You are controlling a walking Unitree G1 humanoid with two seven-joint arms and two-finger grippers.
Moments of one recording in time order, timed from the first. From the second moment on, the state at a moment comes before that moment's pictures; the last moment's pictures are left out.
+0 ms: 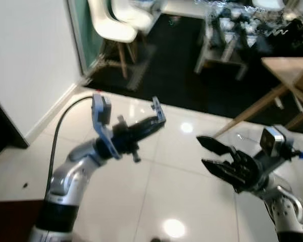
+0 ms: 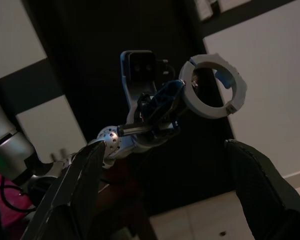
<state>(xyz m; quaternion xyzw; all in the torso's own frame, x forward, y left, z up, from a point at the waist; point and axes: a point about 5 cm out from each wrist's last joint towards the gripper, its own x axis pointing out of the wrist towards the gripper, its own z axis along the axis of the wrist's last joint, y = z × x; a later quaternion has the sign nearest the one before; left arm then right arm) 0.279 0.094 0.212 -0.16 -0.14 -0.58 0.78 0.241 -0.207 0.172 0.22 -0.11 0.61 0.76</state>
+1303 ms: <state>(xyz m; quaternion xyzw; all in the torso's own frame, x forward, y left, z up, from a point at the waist) 0.292 0.097 0.213 -0.18 -0.16 -0.54 0.81 0.236 -0.191 0.148 0.19 -0.02 0.62 0.76</state>
